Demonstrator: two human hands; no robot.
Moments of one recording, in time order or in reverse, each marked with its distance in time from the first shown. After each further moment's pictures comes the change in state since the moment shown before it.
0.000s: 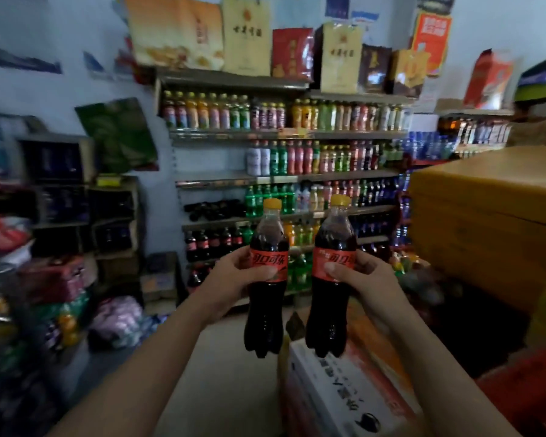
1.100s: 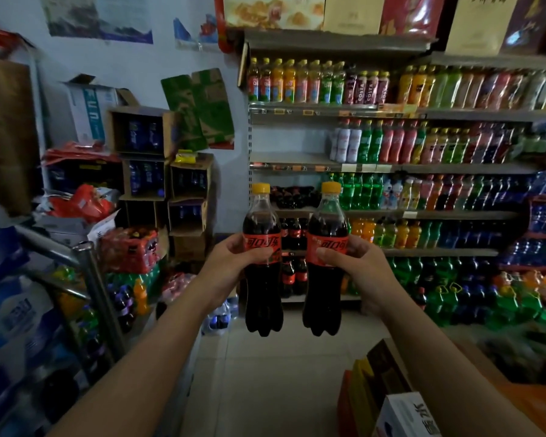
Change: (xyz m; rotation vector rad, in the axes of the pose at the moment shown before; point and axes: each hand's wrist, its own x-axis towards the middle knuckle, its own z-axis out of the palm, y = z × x) left_hand 0.089 -0.027 -0.231 0.010 0.366 0.017; right_hand 0.204 0.101 0.194 -0.073 -0.259 0.019
